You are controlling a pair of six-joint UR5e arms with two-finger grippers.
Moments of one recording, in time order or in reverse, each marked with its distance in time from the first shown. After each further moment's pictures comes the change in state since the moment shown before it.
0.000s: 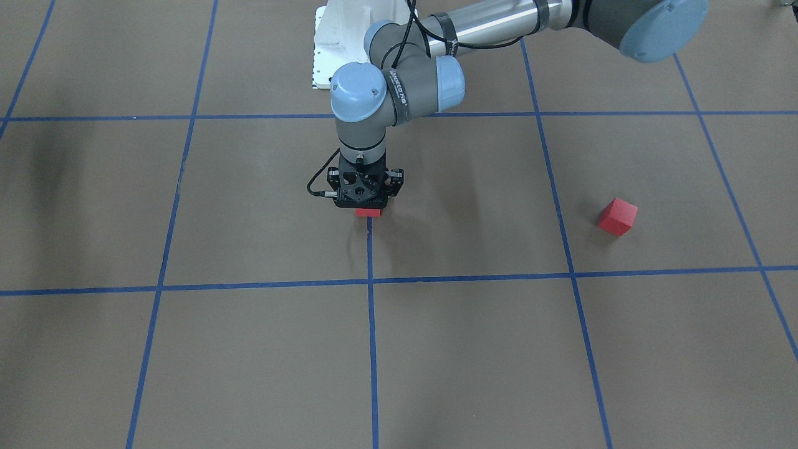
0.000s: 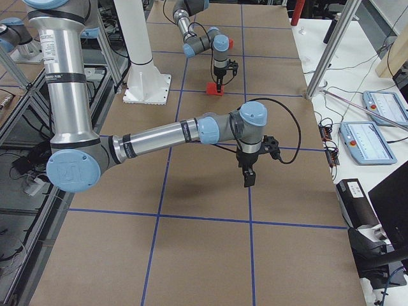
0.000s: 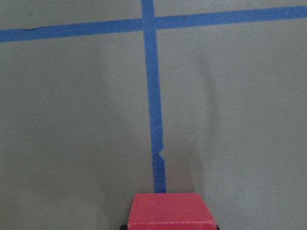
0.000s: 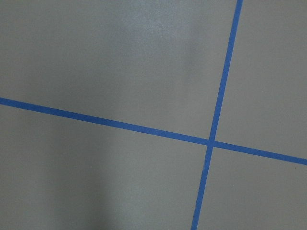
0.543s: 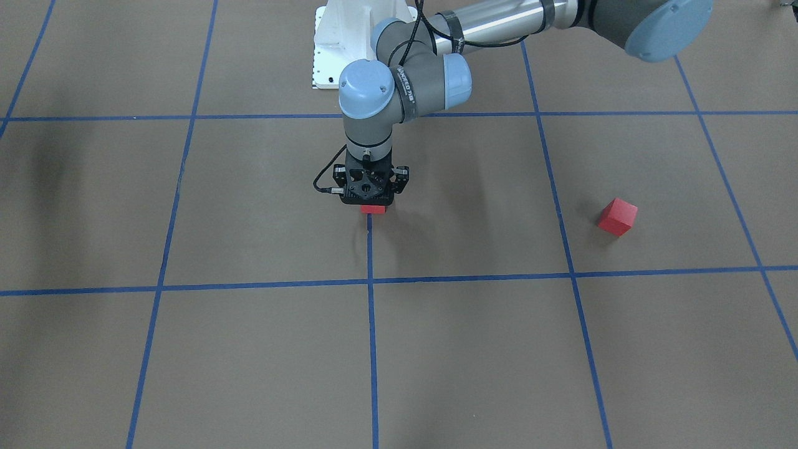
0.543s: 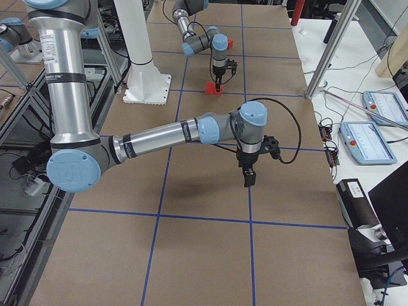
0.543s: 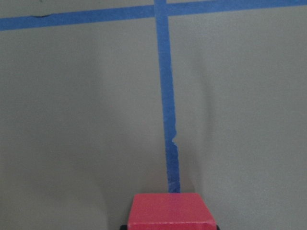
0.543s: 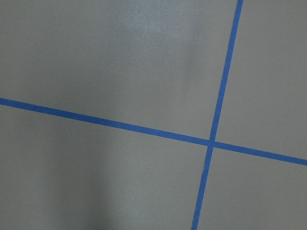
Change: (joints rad) left arm 0.005 0.019 -0.018 0.001 -0.001 0.000; right arm 0.000 0.001 -0.001 0.000 0.000 -0.001
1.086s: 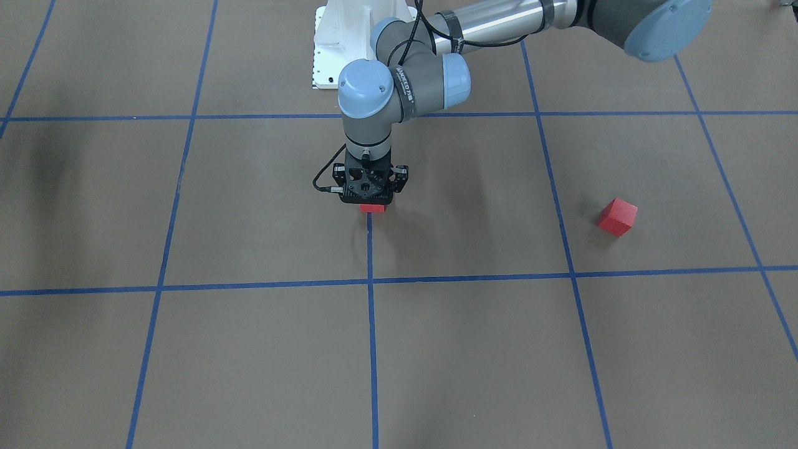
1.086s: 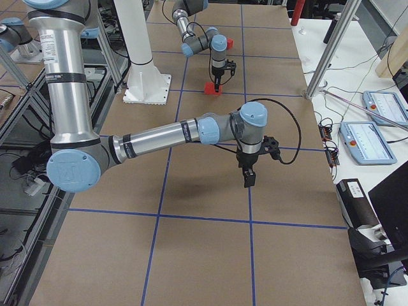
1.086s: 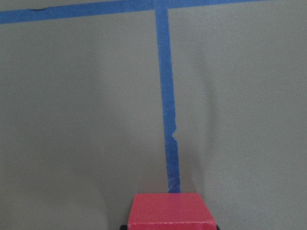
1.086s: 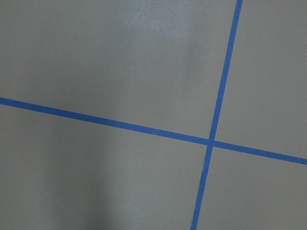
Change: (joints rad) left arm 0.008 0.000 0.001 0.000 0.000 0.000; right arm 0.000 -0.001 -0.002 0.000 0.000 0.000
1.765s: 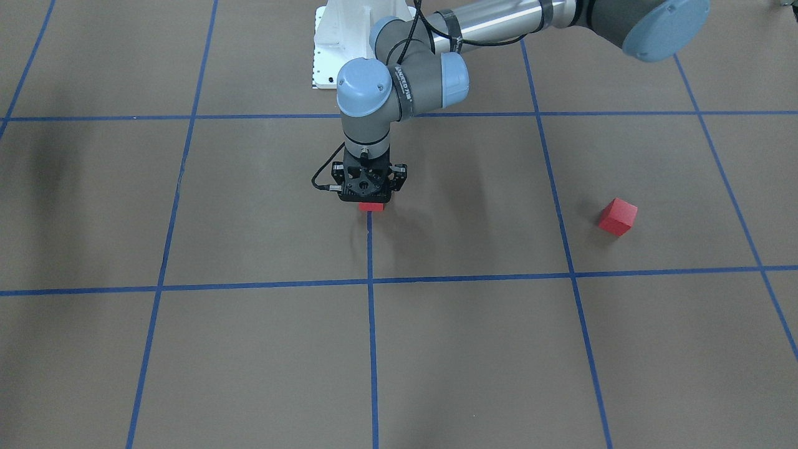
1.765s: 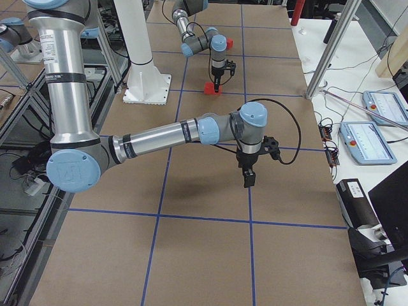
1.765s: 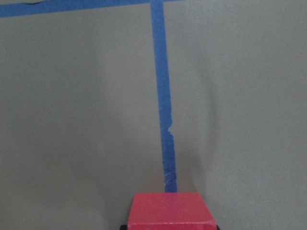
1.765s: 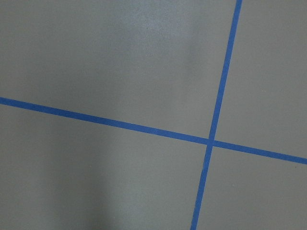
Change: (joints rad) left arm 0.002 0.000 0.000 0.000 0.000 0.000; right arm 0.000 -0.001 0.000 0.000 0.000 0.000
